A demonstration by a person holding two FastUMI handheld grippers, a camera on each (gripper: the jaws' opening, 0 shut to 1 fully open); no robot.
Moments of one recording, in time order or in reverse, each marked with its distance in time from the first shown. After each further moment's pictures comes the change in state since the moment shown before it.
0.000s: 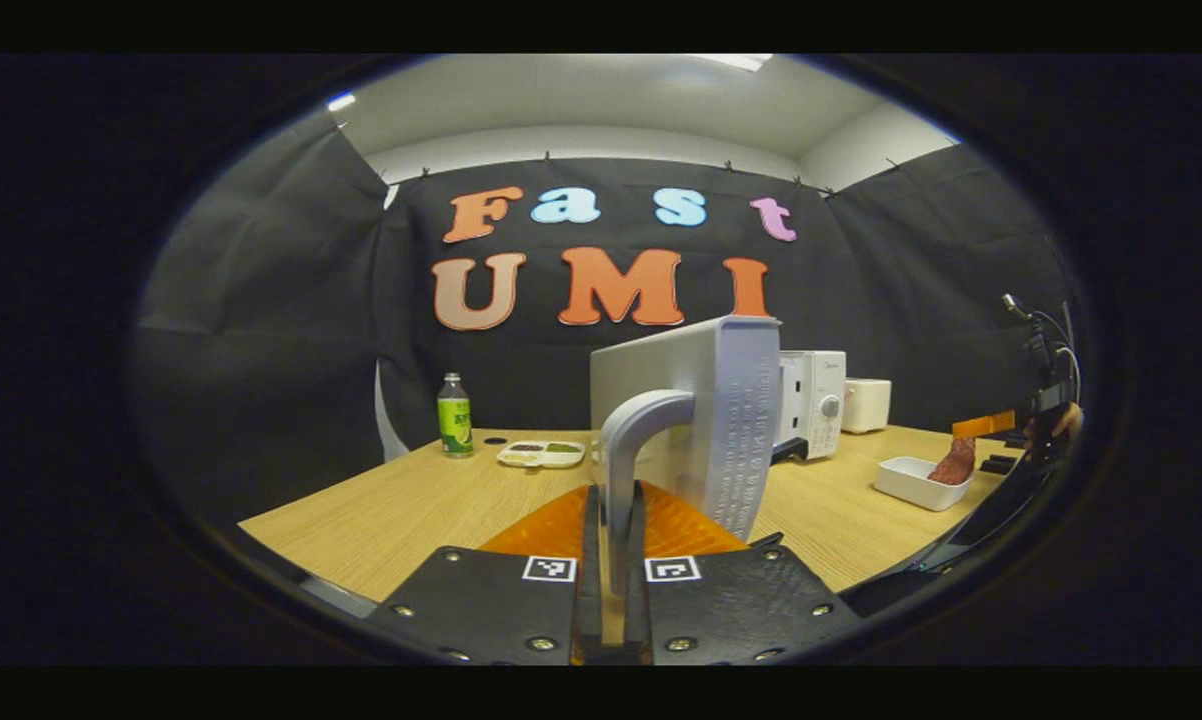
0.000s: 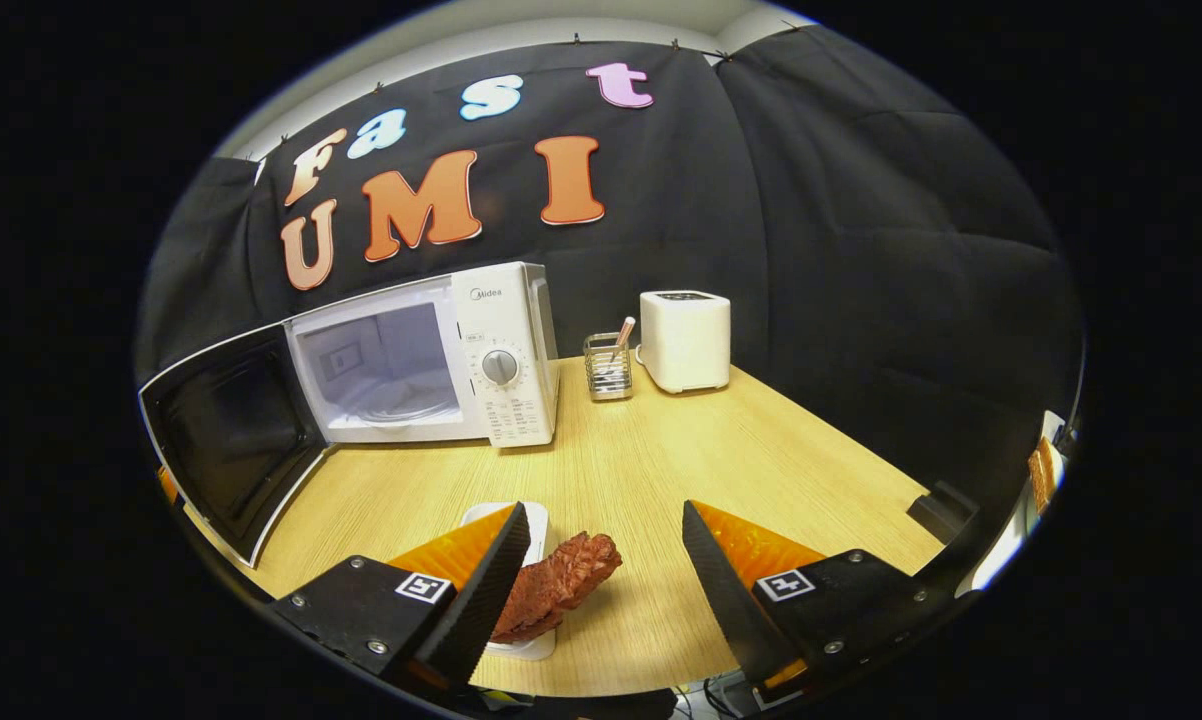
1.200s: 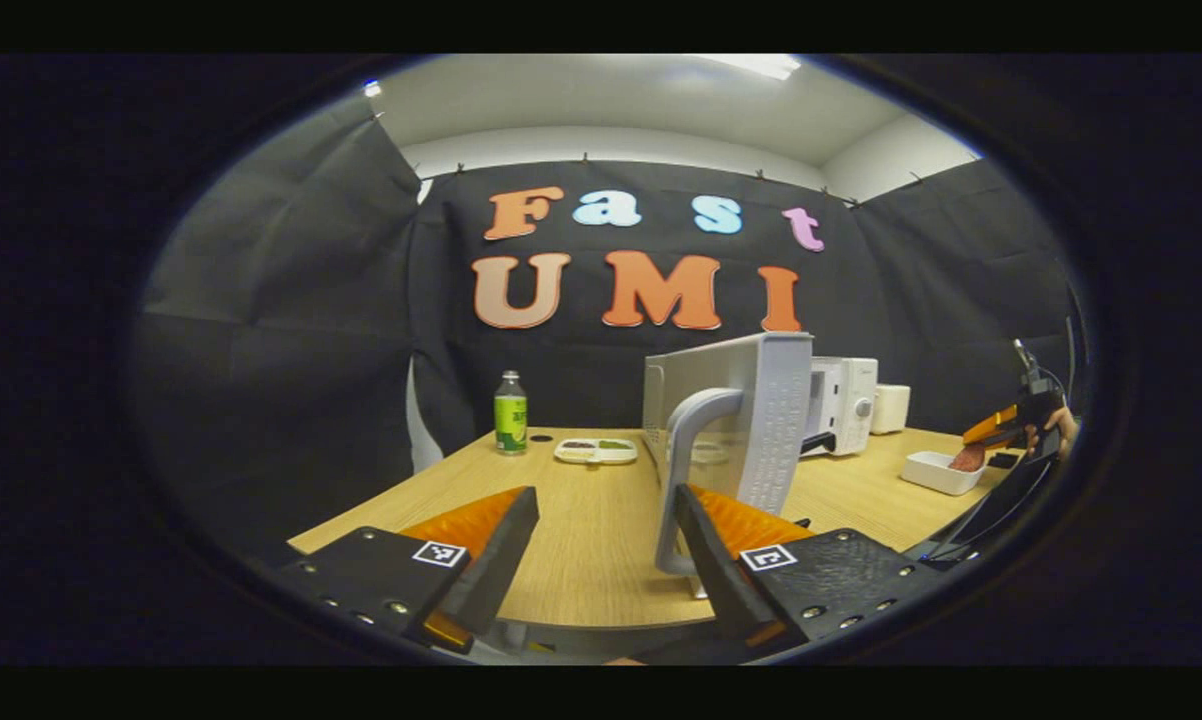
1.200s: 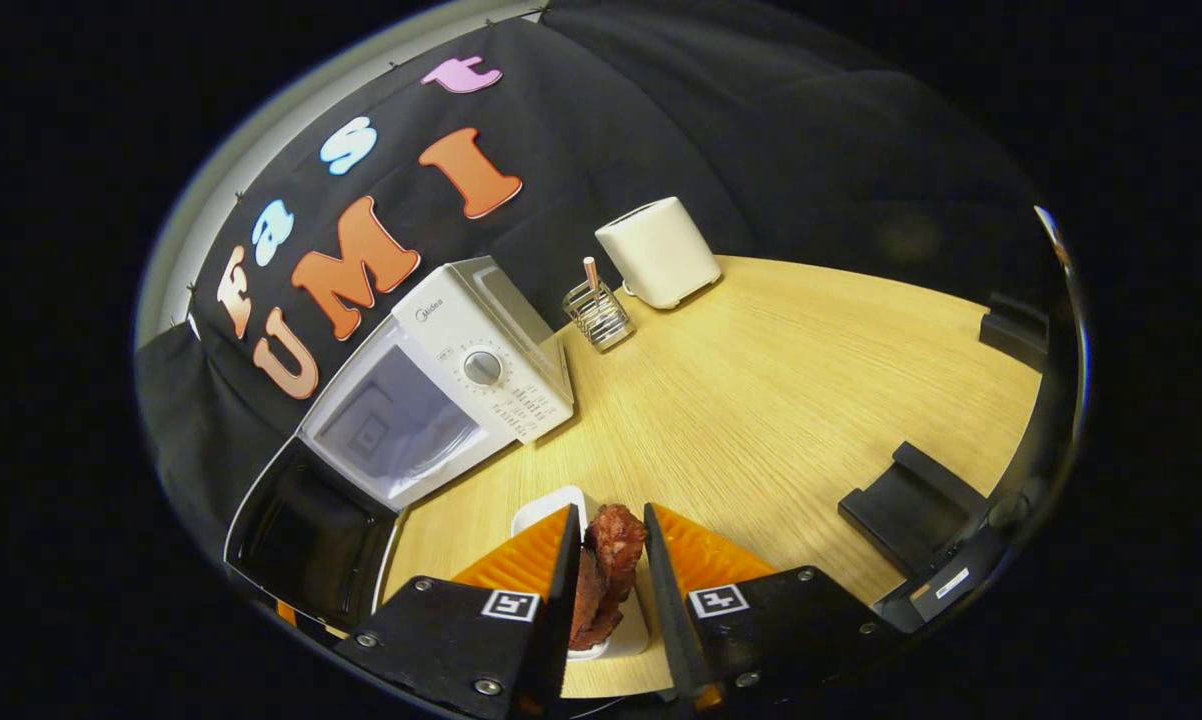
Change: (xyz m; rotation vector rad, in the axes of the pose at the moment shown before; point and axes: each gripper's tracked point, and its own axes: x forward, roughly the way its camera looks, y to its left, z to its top) left arm -0.040 0.107 0.008 -0.037 -0.005 0.088; right arm 0.009 0.020 -0.031 0.498 0.173 0.115
